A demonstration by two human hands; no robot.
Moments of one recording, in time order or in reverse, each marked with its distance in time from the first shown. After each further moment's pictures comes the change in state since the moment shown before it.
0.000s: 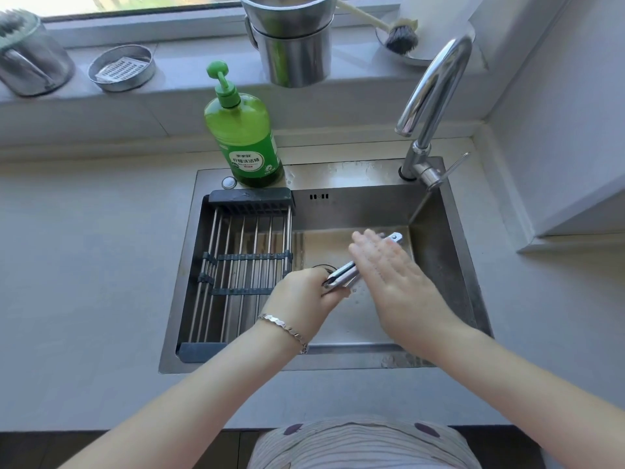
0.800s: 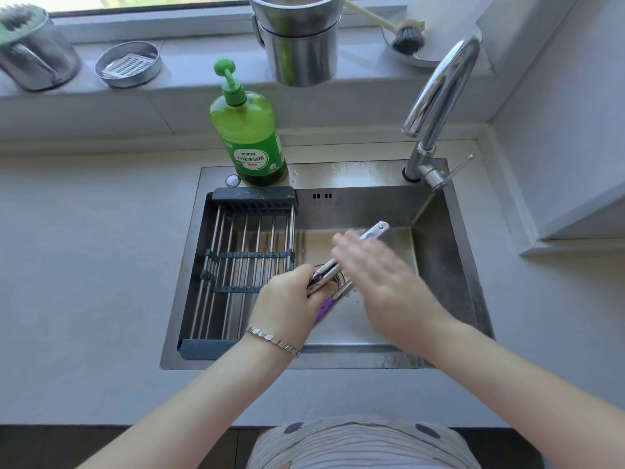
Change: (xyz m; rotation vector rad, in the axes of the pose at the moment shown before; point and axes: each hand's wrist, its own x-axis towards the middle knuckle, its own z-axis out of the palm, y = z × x) left_hand -0.017 -0.006 -0.009 -0.085 0.240 0.028; right_hand 0.011 -0.005 0.004 0.121 0.107 -0.123
